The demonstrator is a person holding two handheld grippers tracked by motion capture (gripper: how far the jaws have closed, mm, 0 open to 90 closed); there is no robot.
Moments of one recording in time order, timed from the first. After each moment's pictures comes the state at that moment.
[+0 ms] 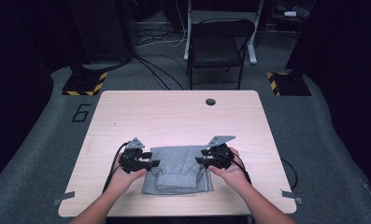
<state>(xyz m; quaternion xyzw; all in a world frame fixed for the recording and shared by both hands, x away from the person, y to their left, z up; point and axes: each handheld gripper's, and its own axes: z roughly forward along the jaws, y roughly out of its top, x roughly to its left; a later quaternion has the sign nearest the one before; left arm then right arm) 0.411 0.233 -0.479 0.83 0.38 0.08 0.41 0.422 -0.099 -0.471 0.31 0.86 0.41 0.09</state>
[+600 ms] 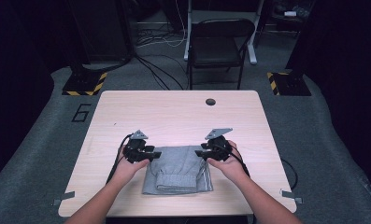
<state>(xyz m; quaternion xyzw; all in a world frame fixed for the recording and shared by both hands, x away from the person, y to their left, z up) 0.445 0.229 -0.486 0.82 0.39 0.08 0.40 0.446 -0.095 -0.466 0.32 0.86 0.38 0.10</state>
